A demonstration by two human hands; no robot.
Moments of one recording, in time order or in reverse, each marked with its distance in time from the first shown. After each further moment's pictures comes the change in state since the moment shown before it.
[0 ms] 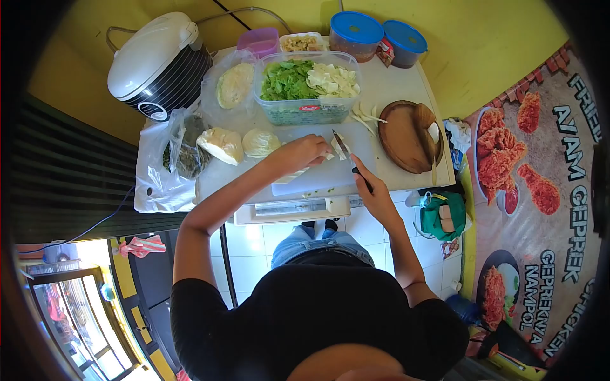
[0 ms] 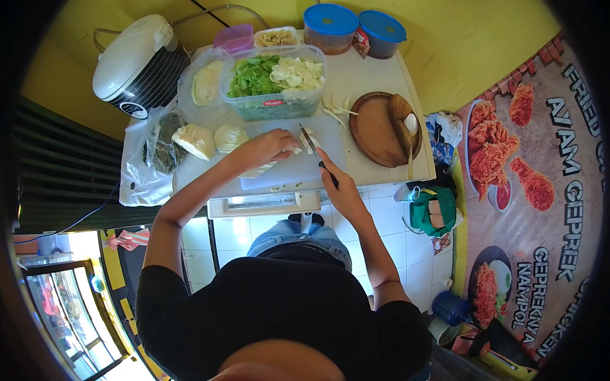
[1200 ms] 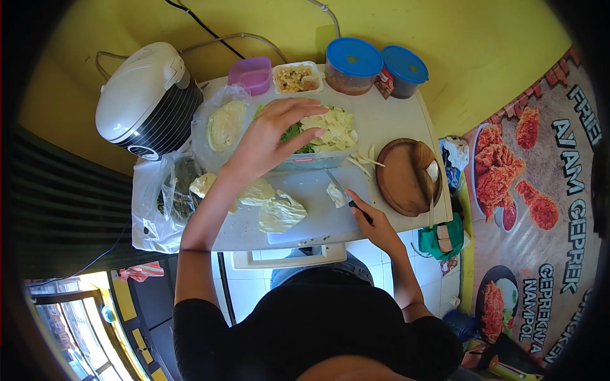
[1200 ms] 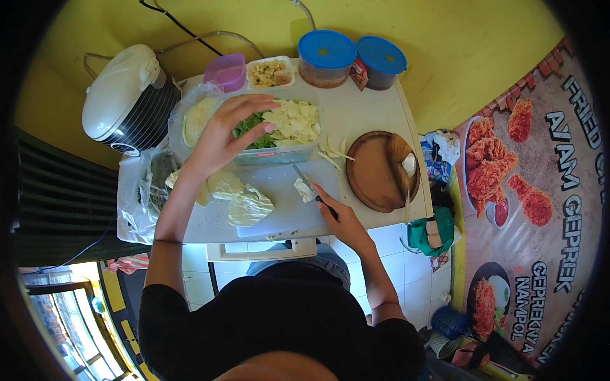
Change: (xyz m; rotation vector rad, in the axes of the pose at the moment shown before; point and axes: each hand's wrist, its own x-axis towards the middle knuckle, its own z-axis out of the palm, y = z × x) left_hand 0.043 0.018 -0.142 0.053 0.498 -0.011; right_hand 0.038 0.002 -0.025 -0.044 -0.124 -0.040
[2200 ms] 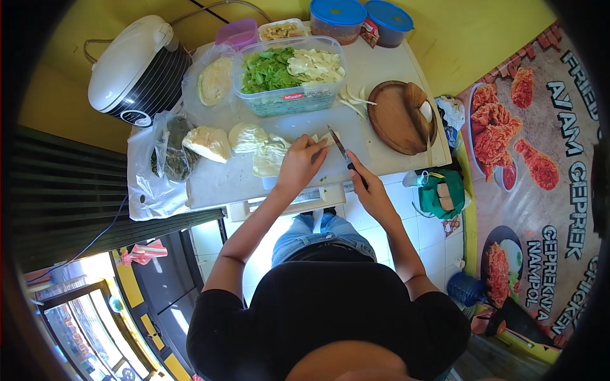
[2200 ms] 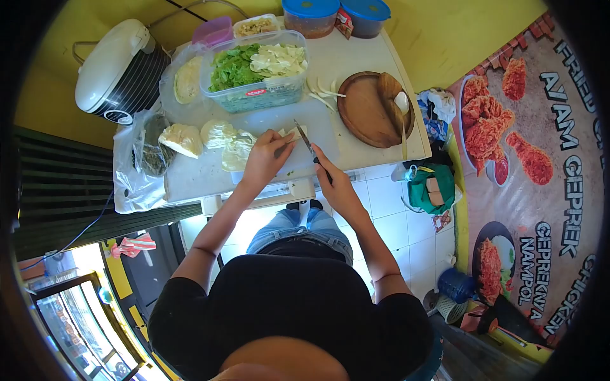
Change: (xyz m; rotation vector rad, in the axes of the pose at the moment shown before) left_hand -0.135 0.044 0.148 -0.086 0.028 -0.393; right_hand -0.054 0.006 0.040 0.066 0.188 0.060
